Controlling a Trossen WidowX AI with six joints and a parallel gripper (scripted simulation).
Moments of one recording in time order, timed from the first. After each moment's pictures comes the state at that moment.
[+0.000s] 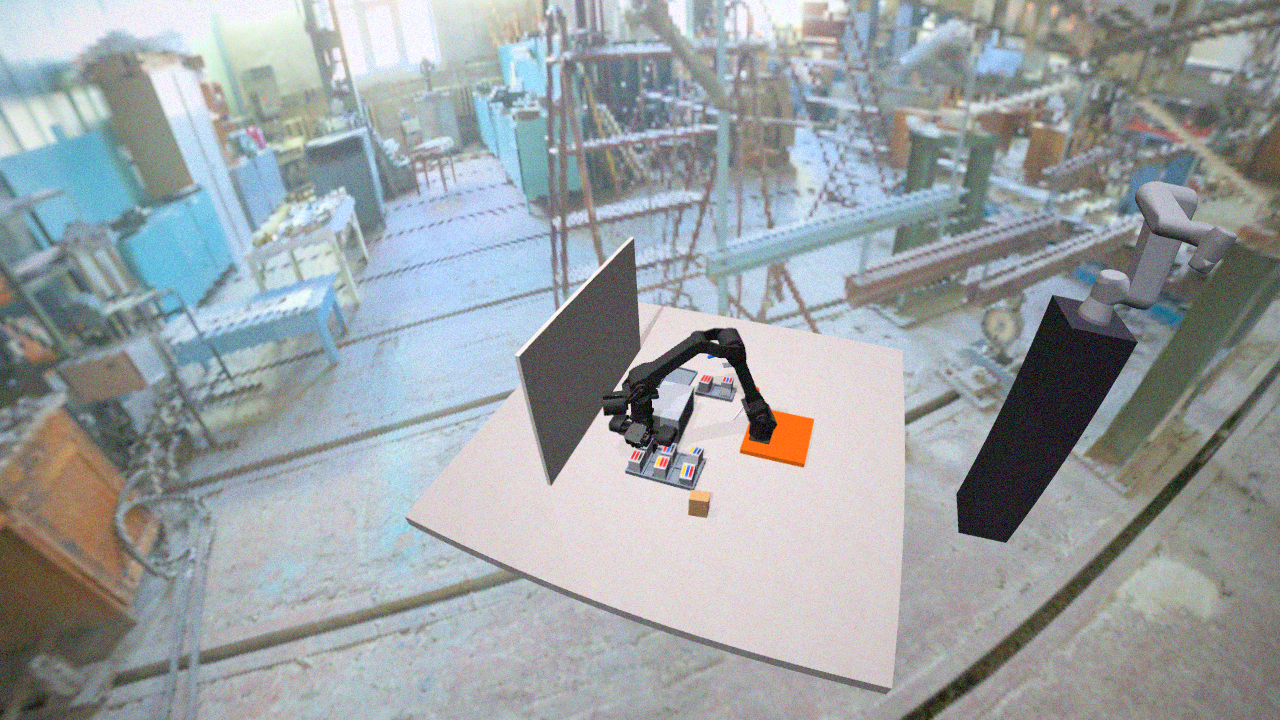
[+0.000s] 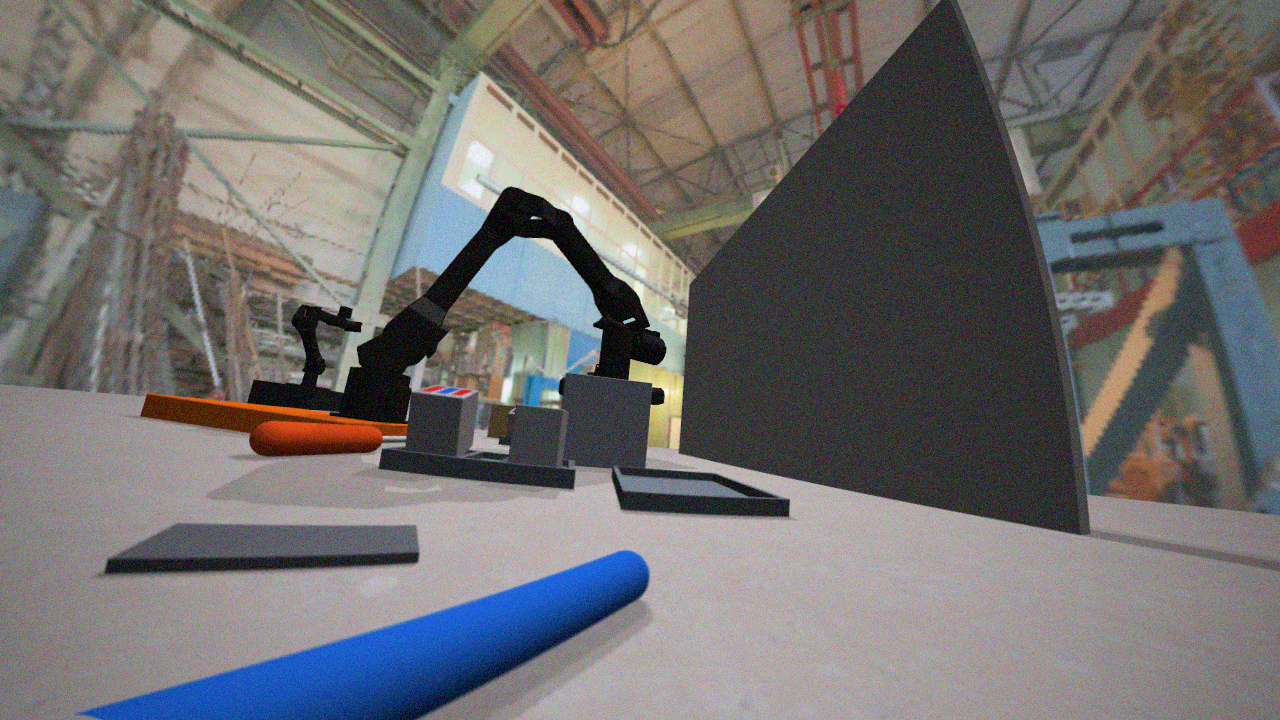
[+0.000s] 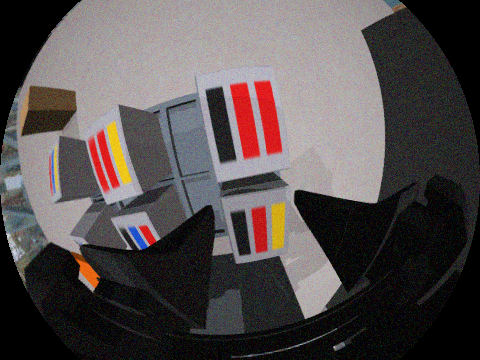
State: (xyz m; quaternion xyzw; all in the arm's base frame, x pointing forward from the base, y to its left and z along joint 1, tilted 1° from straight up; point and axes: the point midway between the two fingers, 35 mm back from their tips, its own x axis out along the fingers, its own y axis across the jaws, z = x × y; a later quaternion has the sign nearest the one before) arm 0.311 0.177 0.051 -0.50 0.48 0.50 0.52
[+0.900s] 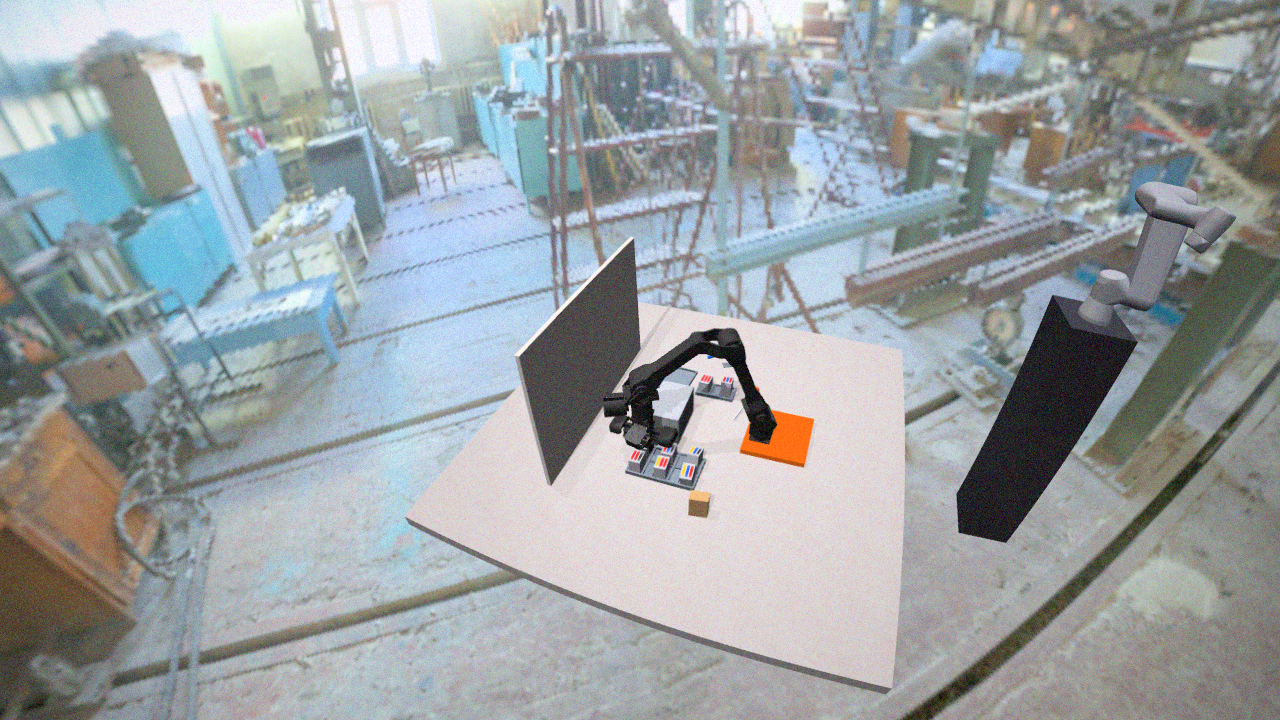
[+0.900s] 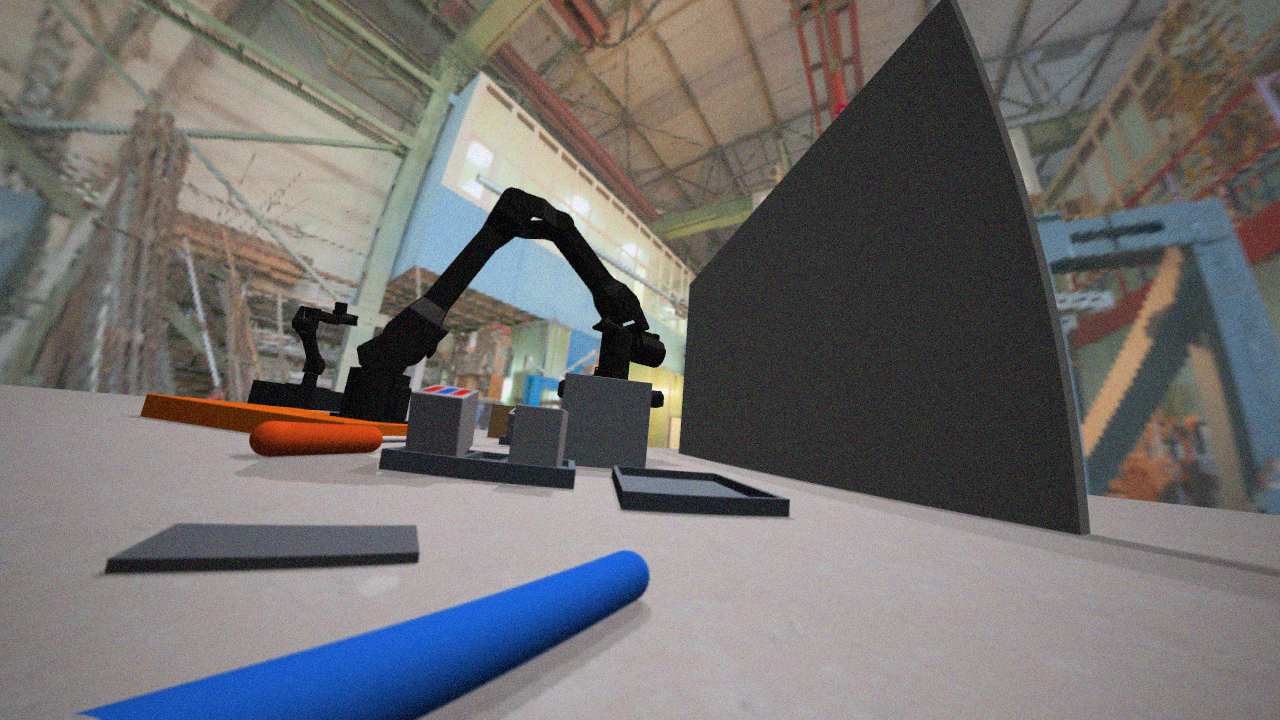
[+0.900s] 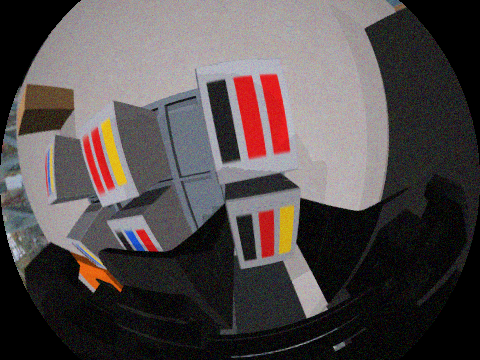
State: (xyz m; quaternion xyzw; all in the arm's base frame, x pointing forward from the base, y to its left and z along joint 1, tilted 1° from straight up) arm 0.310 0.176 0.046 -0.50 0.49 0.50 0.52
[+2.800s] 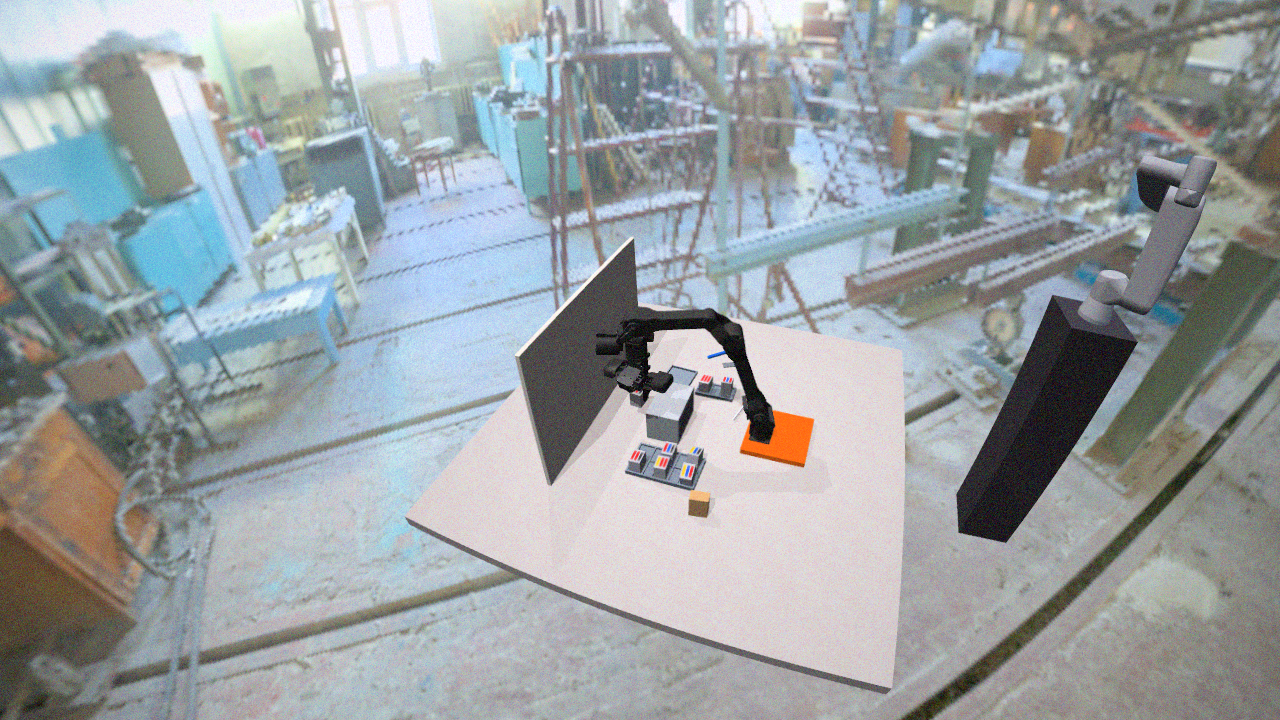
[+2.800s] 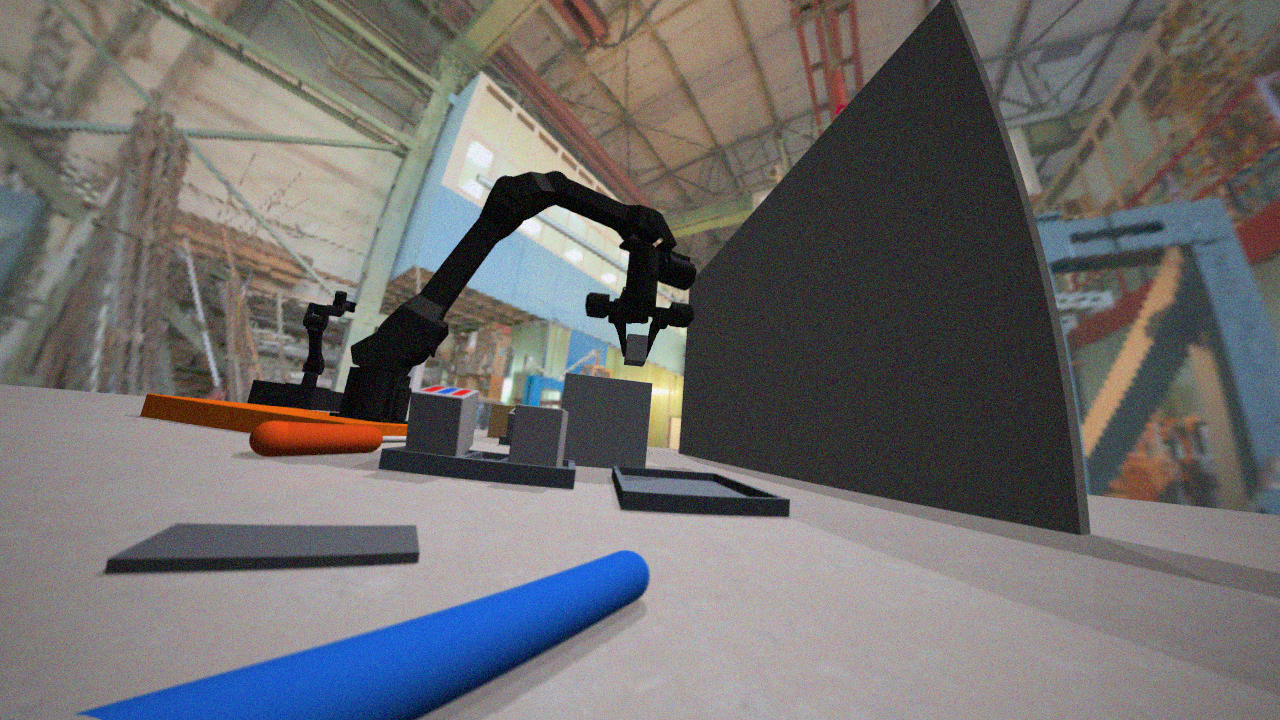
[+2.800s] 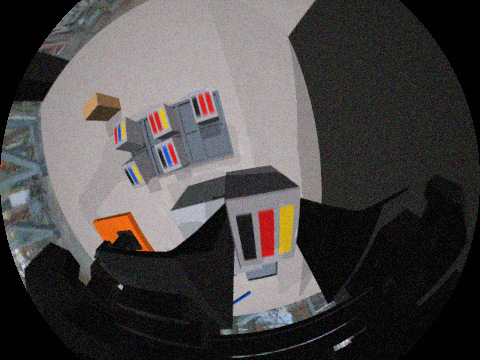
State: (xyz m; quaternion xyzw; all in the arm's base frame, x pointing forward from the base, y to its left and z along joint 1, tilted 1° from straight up) arm 0.336 0.121 0.195 -0.48 0.50 0.48 0.54
